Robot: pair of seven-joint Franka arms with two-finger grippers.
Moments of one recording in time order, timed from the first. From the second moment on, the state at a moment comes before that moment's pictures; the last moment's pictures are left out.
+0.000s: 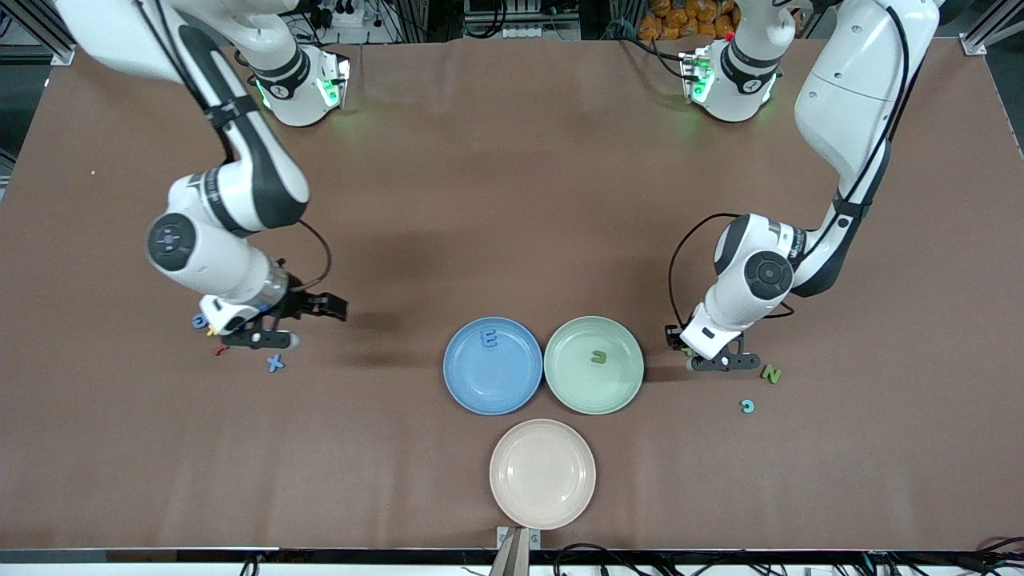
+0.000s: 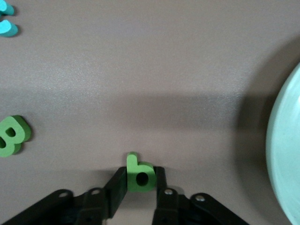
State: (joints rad) left arm -0.09 0.62 -0.21 -1.92 0.15 2.61 -0.42; right arm -0.05 0.34 0.26 -1.98 0.09 2.34 0.20
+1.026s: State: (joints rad) left arm -0.09 0.57 -0.21 -1.81 0.15 2.46 -0.42; right arm -0.14 0.51 0.26 -1.92 -0.22 2.46 -0.14
